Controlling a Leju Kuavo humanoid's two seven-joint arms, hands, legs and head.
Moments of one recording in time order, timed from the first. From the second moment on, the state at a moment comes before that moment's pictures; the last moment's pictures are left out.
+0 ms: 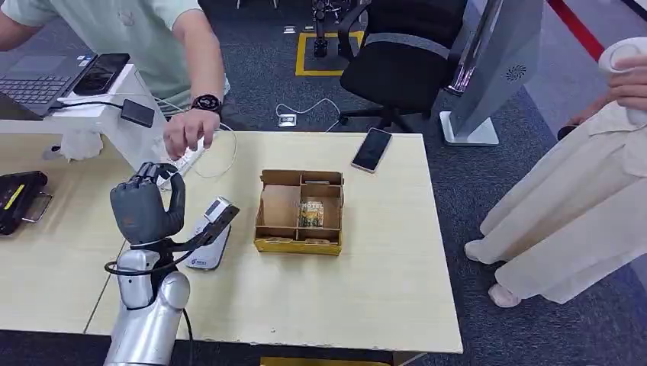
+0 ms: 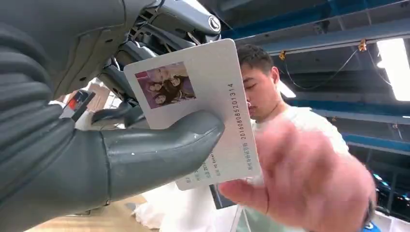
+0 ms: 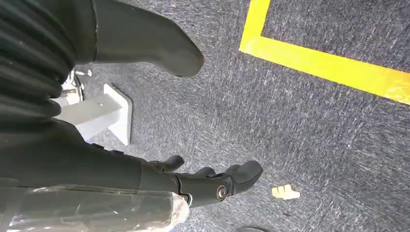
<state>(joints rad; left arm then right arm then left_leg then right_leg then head) -0.26 -0.14 0.00 -1.40 -1.34 0.69 -0.27 -0.03 0.20 -0.83 -0.21 1.50 -0.42 -0.16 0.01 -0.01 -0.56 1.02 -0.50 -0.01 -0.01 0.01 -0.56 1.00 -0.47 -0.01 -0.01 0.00</state>
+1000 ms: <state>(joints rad) -0.19 -0.09 -0.04 -1.40 -1.34 0.69 -0.37 -0.02 0.20 -0.83 -0.21 1.50 -0.42 -0.17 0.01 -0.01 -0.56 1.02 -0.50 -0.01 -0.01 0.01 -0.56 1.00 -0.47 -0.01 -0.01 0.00</state>
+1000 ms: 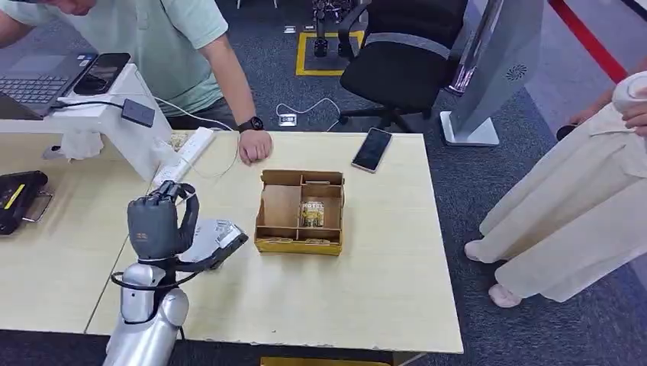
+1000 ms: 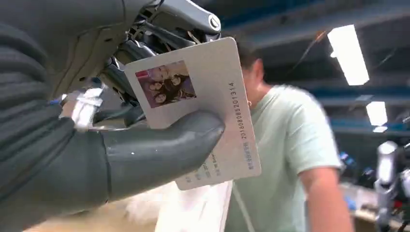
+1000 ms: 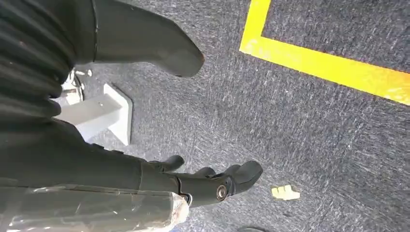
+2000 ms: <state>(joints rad) -0.14 0.16 -0.31 -1.46 -1.57 0.69 0.04 -0.03 0.19 -0.83 -0.20 1.49 -0.42 -0.19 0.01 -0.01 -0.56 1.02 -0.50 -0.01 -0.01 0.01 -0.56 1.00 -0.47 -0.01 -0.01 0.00</state>
